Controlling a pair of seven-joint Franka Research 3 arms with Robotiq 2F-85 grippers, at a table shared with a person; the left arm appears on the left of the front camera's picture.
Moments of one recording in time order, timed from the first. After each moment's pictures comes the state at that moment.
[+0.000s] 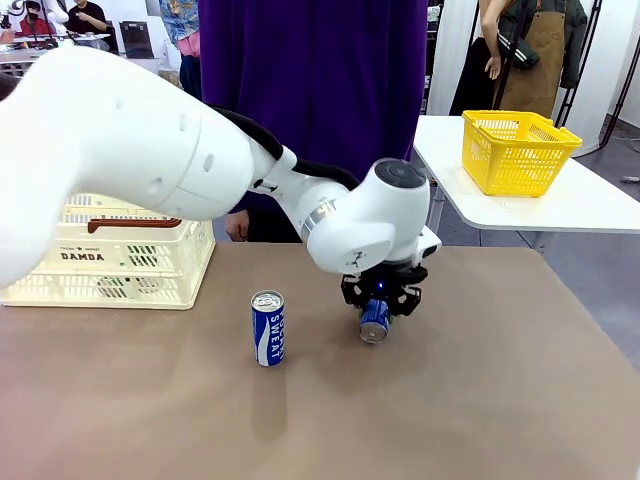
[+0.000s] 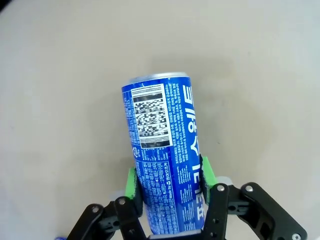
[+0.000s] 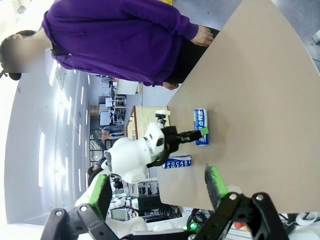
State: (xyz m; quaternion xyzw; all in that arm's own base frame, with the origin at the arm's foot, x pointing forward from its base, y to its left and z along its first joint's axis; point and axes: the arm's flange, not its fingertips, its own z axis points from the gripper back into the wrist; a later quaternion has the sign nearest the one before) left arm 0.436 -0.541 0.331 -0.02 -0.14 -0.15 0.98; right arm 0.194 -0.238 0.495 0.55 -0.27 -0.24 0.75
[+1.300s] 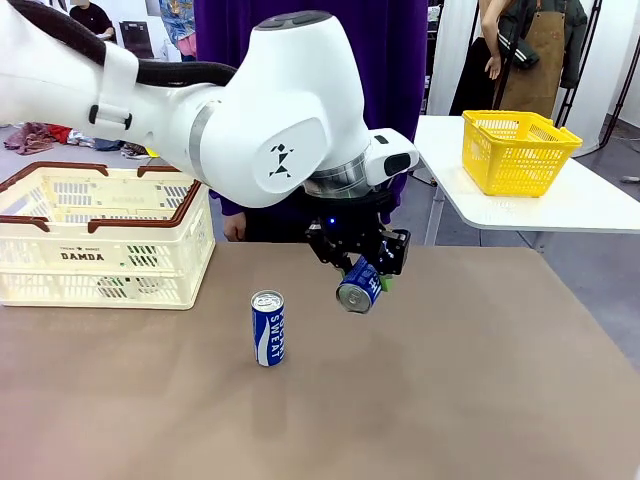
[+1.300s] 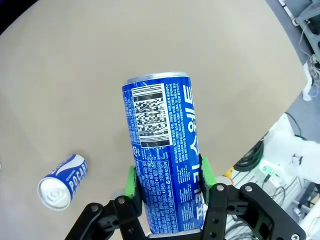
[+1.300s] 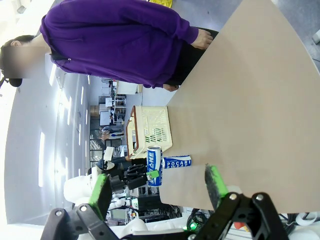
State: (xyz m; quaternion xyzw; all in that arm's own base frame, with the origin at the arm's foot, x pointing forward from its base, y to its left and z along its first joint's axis) left arm 0.325 -0.454 0.495 -0.13 -0.13 -0.26 0.95; right arm 0.194 -0.238 0.495 0.55 -0.27 -0.24 0.75
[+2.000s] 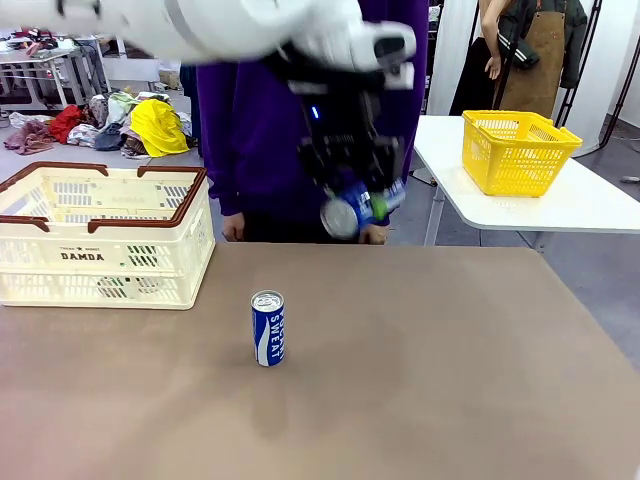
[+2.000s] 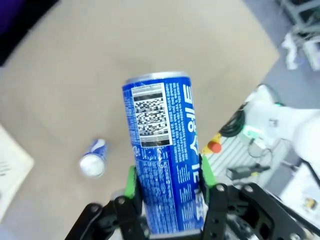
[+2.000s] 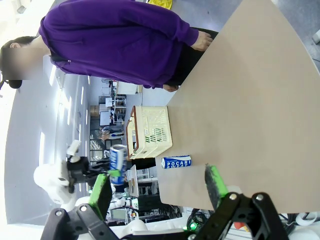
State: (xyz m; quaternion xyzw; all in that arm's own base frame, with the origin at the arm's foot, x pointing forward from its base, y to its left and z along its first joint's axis) left arm 0.364 -0.419 0.633 -0.14 -0.08 -0.32 0.93; right arm 0.194 -0.238 0.495 0.55 -0.27 -0.24 0.75
